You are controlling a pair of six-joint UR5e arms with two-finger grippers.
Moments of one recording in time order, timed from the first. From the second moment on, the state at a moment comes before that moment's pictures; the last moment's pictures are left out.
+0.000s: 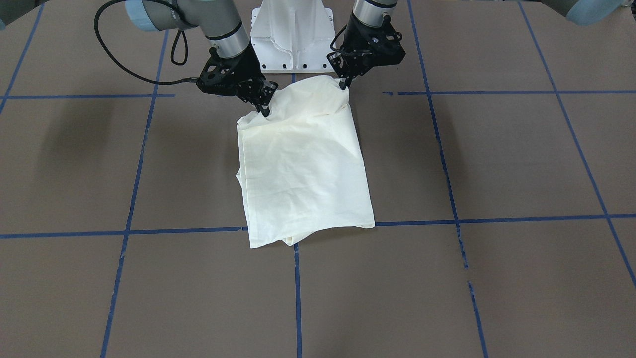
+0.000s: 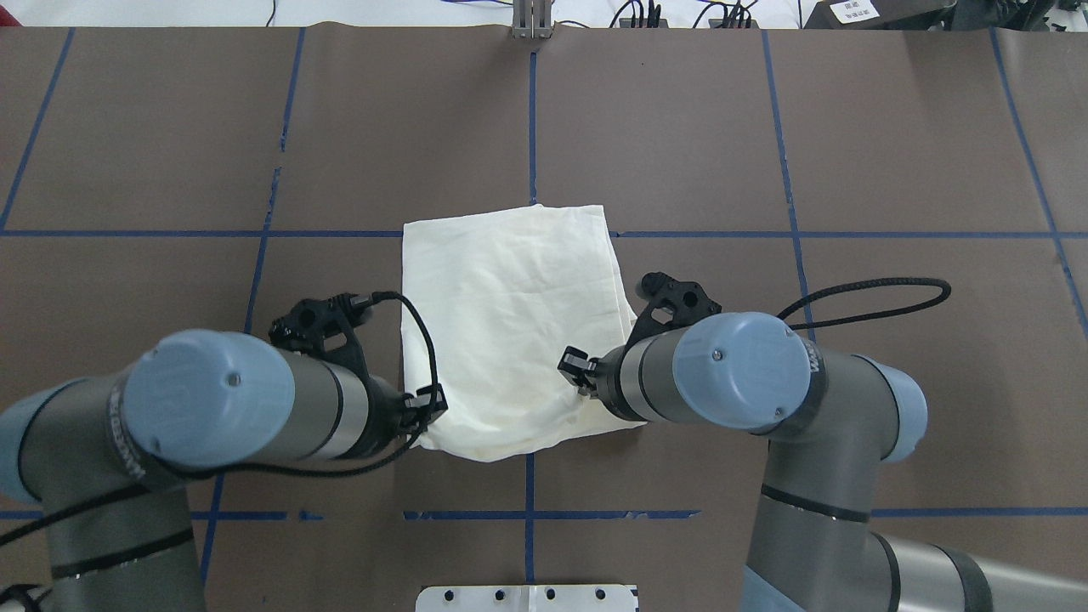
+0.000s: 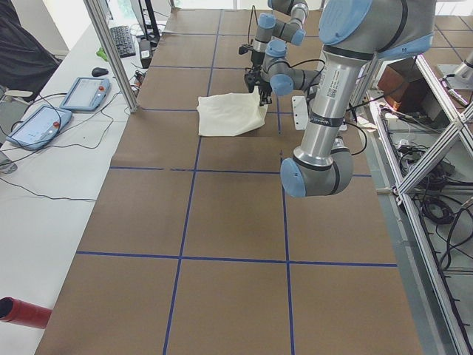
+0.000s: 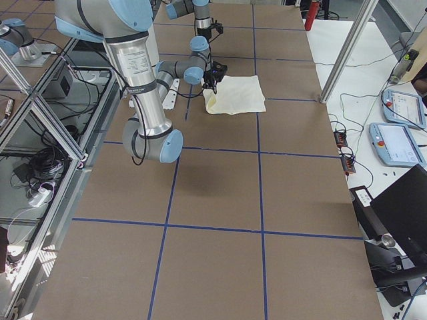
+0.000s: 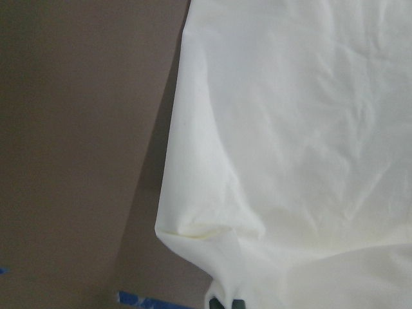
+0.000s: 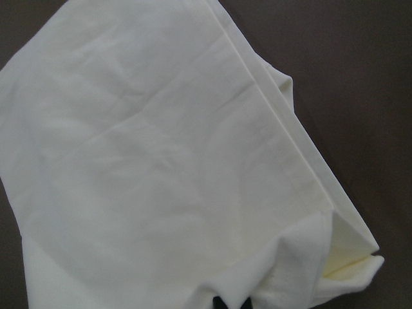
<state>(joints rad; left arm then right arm) -0.43 -2.02 -2.11 -1.57 -1.77 -1.63 0.42 -1.08 1.91 -1.37 1.72 1.79</state>
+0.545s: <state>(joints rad) -0.58 -2.07 -1.91 -1.70 -1.80 -1.56 0.55 -0.94 1.64 -1.22 1.77 1.79</state>
